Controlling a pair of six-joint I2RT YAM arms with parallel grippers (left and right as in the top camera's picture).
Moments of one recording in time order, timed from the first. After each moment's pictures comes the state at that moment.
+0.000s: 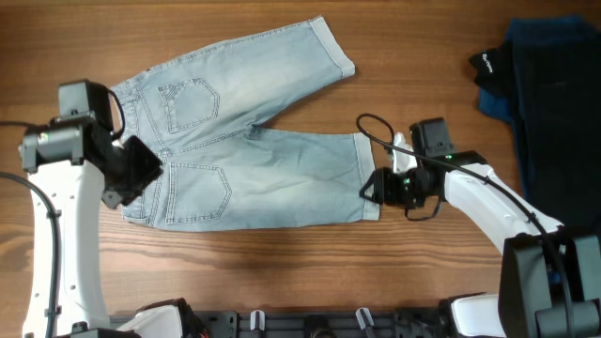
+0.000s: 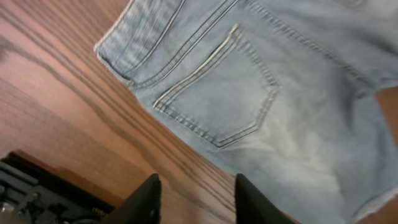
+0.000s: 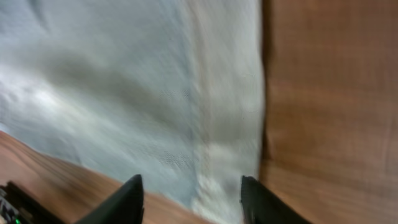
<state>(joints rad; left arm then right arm) 0.19 1.38 1.27 -1.35 0.05 -0.59 0.17 1.57 0.77 -0.62 -0.48 0.26</state>
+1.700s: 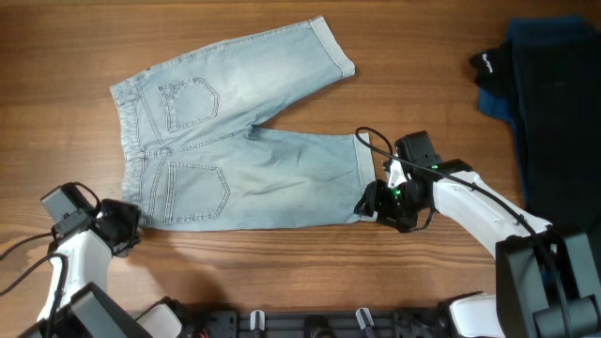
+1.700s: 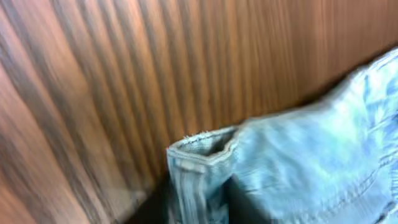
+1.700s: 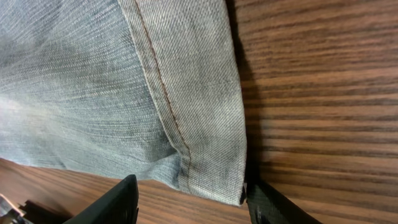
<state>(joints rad) 0.65 1.34 0.50 -0.38 0.20 -0.70 0.25 1.57 0.72 -0.62 -0.45 0.52</state>
